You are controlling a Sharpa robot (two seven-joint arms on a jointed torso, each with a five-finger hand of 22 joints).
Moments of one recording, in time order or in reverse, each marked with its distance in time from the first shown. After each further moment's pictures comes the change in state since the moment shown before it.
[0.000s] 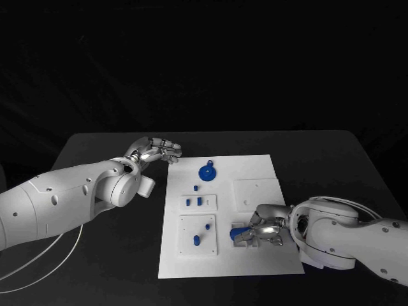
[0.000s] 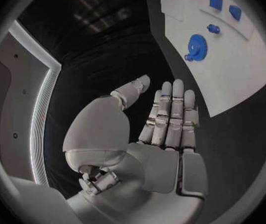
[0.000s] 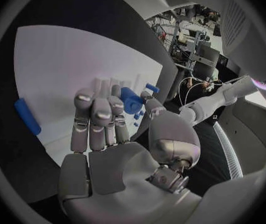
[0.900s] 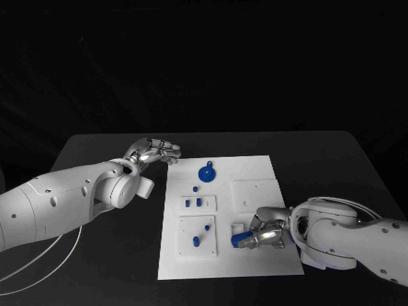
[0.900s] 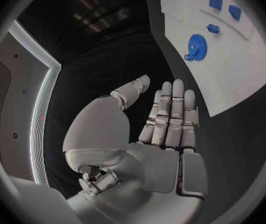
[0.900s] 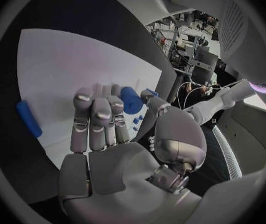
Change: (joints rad) left arm 0.000 0.000 0.000 0.000 0.000 0.000 -0.001; left_hand 0.000 0.000 -0.002 0.003 0.000 0.000 0.000 0.000 0.000 0.000 0.000 0.000 -0.001 0.000 0.000 0.000 0.003 0.000 0.000 0.000 0.000 0.001; right arm 0.000 -0.003 0.000 -0.006 -0.019 0.049 0.012; right_hand 0.027 -0.205 0.326 0.151 -0.152 0.007 0.001 -0.002 -0.017 0.011 0.011 -0.007 0.001 0.018 0.006 -0.008 0.001 0.000 0.030 0.018 0.001 0.000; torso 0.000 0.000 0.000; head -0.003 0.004
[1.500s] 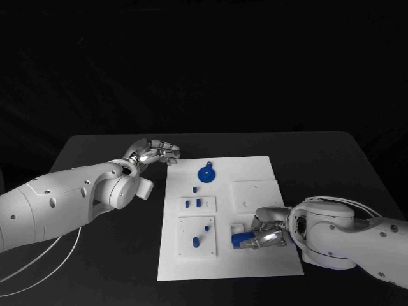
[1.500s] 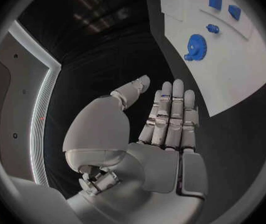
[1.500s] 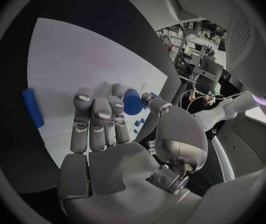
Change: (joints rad) left arm 0.000 -0.001 0.000 0.000 0.000 0.000 -0.001; left_hand -0.004 0.004 0.002 0.007 0.000 0.000 0.000 0.000 -0.001 -0.004 0.004 0.000 -0.001 0.000 0.000 -0.004 0.004 0.000 0.000 0.000 -0.004 0.001; right arm 0.001 0.004 0.001 0.000 -0.107 0.034 -0.019; right_hand 0.008 -0.027 0.061 0.091 0.001 0.000 0.006 0.006 0.008 0.000 0.000 0.000 0.001 0.001 0.001 -0.004 -0.001 0.003 0.000 0.000 0.000 0.000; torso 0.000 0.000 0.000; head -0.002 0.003
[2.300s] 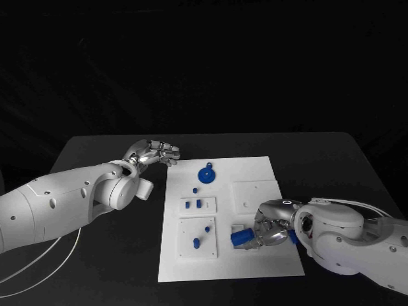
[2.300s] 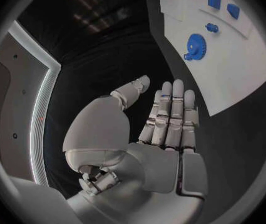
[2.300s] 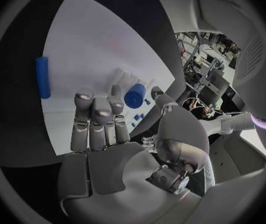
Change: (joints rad) left arm 0.000 0.000 -0.001 -0.002 0.000 0.000 0.000; left_hand 0.000 0.000 -0.003 0.003 0.000 0.000 0.000 0.000 -0.001 0.000 0.000 0.000 0.000 0.000 0.000 -0.004 0.003 0.000 0.000 0.000 0.000 0.001; right arm -0.002 -0.038 -0.002 0.030 -0.231 -0.075 0.022; right_hand -0.001 -0.059 -0.260 -0.131 0.005 -0.026 0.004 -0.004 0.005 -0.013 -0.002 -0.008 0.004 -0.010 -0.002 -0.016 0.000 0.007 -0.031 -0.009 -0.019 0.000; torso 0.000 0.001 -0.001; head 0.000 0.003
